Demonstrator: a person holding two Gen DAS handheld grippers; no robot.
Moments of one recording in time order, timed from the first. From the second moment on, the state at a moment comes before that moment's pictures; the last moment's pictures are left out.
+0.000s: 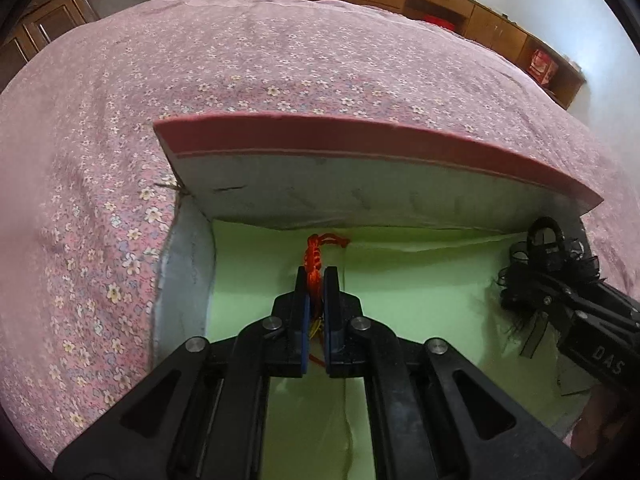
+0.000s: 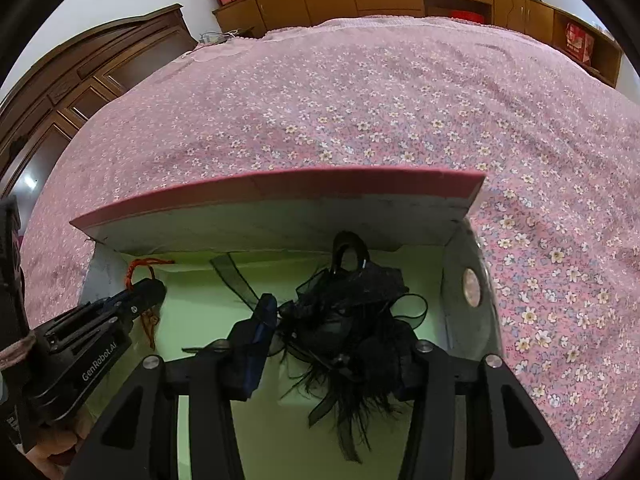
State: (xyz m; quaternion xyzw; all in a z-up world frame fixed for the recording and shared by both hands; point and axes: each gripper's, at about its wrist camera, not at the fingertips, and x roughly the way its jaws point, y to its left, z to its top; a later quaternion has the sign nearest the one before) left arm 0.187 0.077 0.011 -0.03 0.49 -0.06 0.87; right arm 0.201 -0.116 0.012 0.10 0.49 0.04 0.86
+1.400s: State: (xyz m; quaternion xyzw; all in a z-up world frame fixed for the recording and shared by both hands) left arm 0.136 0.084 0.077 -0.04 0.42 -0.13 0.90; right arm 0.149 -0.136 0.076 0.12 0.41 0.07 0.90
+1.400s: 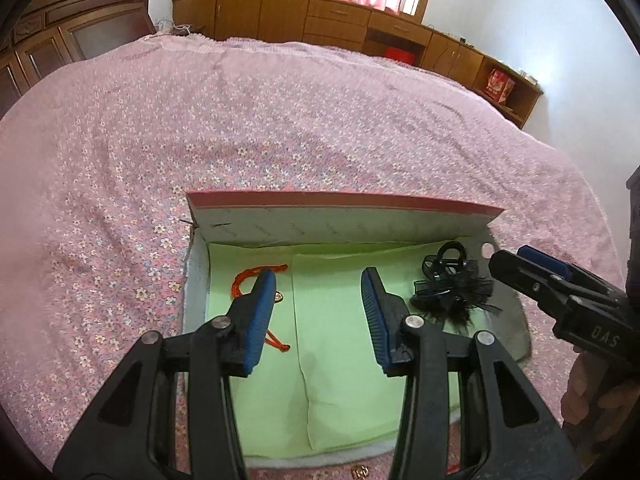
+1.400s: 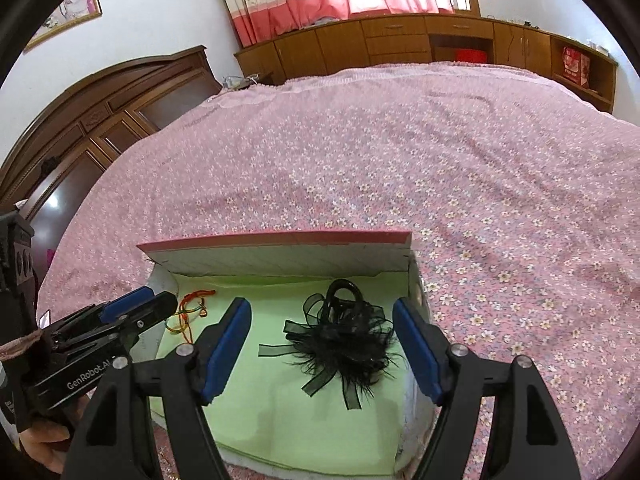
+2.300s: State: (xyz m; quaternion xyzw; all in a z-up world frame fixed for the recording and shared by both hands) left arm 0.045 0.099 0.099 -0.03 0.40 -0.14 0.91; right arm 0.037 -0.147 0.111 0.13 0.37 0.08 0.92
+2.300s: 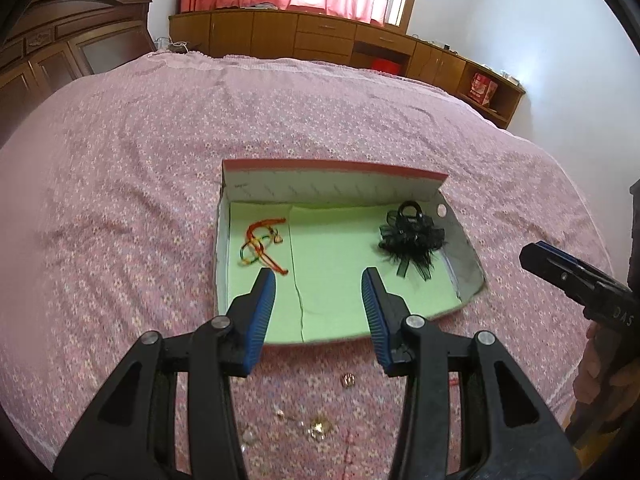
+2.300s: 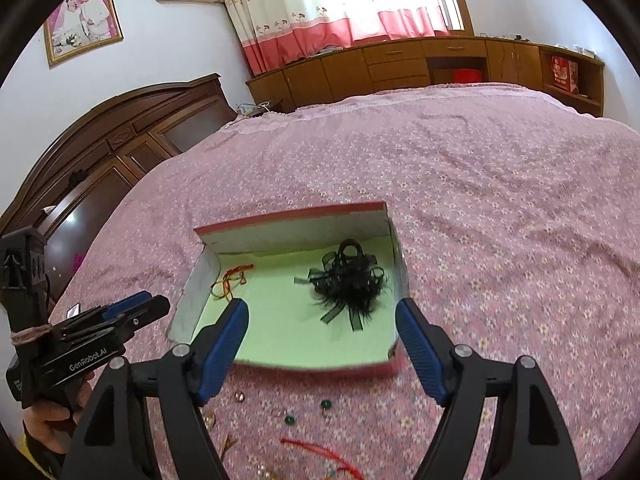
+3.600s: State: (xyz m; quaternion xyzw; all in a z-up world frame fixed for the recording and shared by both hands) left arm 0.013 0.070 0.014 0.00 0.47 -0.16 0.87; right arm -0.015 -0.162 0.033 0.14 0.43 0.04 0.89
